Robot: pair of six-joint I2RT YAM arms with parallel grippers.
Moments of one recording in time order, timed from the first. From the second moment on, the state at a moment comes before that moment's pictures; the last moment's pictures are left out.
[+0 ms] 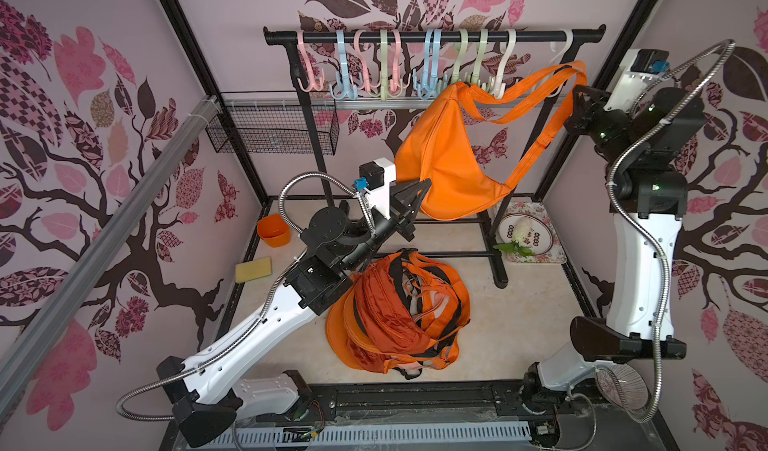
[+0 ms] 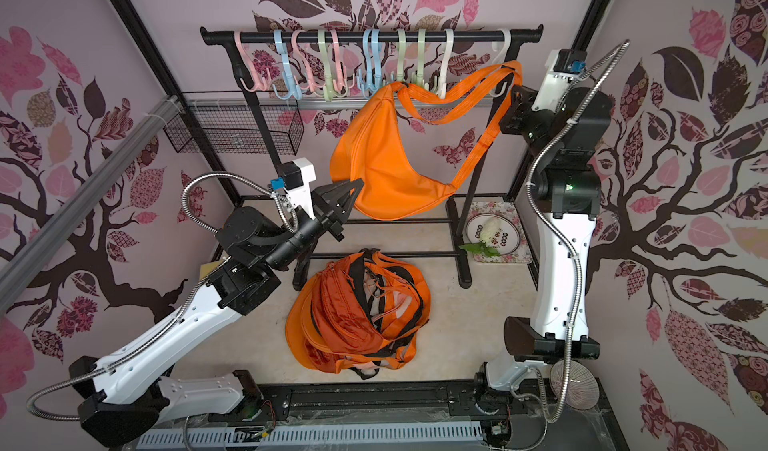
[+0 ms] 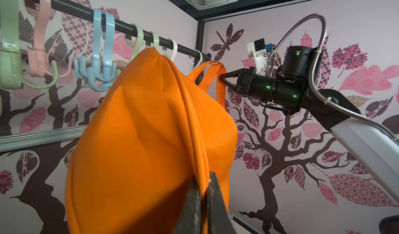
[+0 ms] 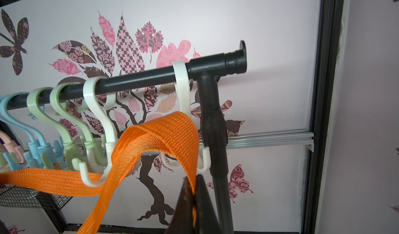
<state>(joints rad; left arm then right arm) -0.84 1.23 1.38 0.20 0.03 -0.13 -0.10 1.65 2.40 -0.54 -0.20 0.20</state>
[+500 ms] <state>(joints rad) -0.84 1.30 1.41 0.11 0.01 -0.10 -0.10 1.80 2.54 -0.65 -0.07 0.18</state>
